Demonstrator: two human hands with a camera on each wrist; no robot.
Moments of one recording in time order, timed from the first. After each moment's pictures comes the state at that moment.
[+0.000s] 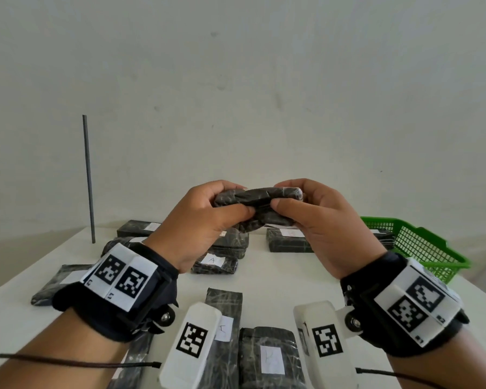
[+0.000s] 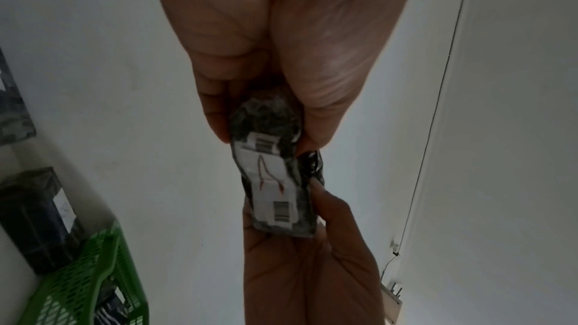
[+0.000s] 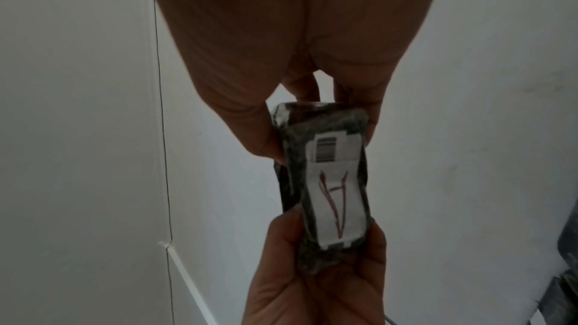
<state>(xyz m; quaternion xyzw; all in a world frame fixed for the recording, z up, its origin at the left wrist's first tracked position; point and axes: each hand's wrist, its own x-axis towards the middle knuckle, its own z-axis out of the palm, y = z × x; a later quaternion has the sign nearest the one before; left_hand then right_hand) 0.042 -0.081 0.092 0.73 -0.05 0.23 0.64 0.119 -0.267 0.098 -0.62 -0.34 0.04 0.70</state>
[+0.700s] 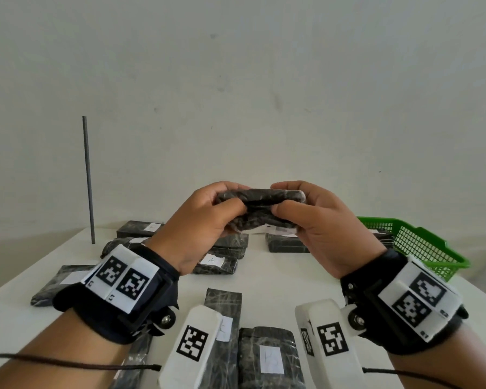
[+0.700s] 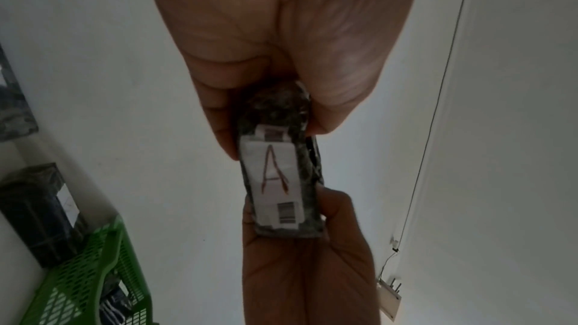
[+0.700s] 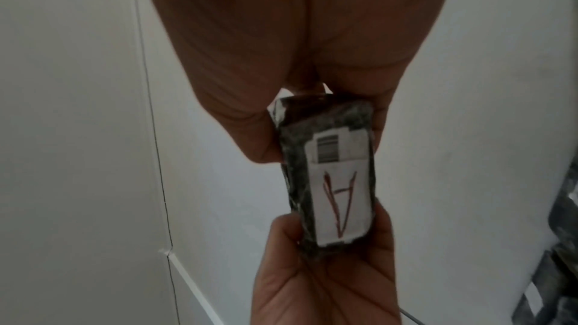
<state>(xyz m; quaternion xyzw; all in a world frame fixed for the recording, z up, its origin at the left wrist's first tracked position) 0.044 -0.086 0.092 0.71 -0.05 0.21 0.67 0.117 -0.266 0.099 -0.63 -0.33 0.08 0.70</state>
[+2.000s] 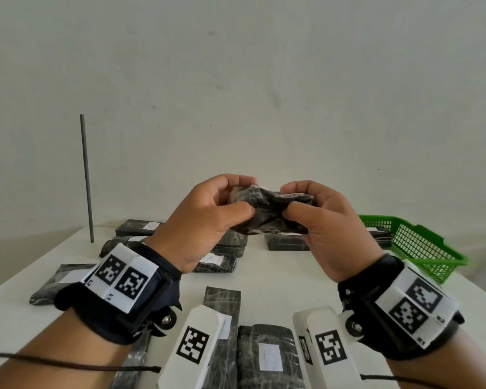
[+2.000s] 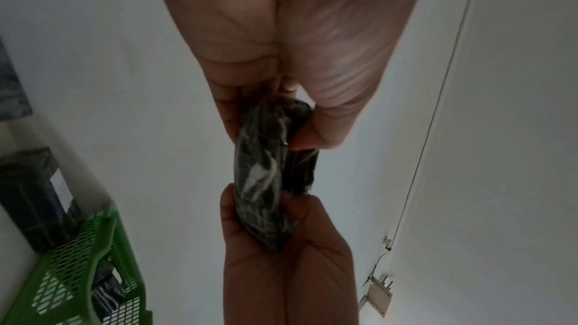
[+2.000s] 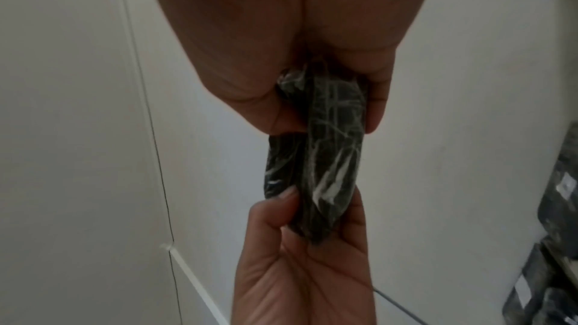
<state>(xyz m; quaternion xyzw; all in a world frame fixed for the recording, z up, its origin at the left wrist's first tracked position) 0.044 -0.089 0.091 0.69 -0.11 0.22 0.68 0.114 -0.268 0.092 -0.62 -0.28 0.03 0.73</state>
